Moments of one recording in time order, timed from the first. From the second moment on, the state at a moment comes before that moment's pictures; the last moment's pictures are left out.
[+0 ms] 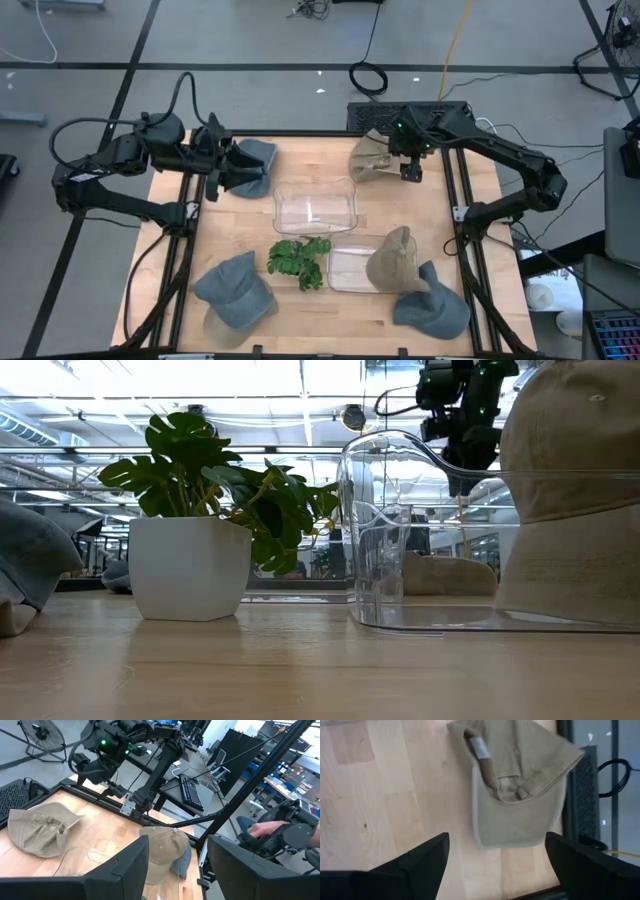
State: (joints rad) left arm 0.11 0.98 1.37 -0.56 0.16 -0.45; right arm -0.61 1.38 1.26 -1.13 0.07 -0.49
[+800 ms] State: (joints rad) left arm 0.11 0.98 1.37 -0.56 0.16 -0.45; right arm -0.62 1.35 0.85 -0.70 0.02 -0.55
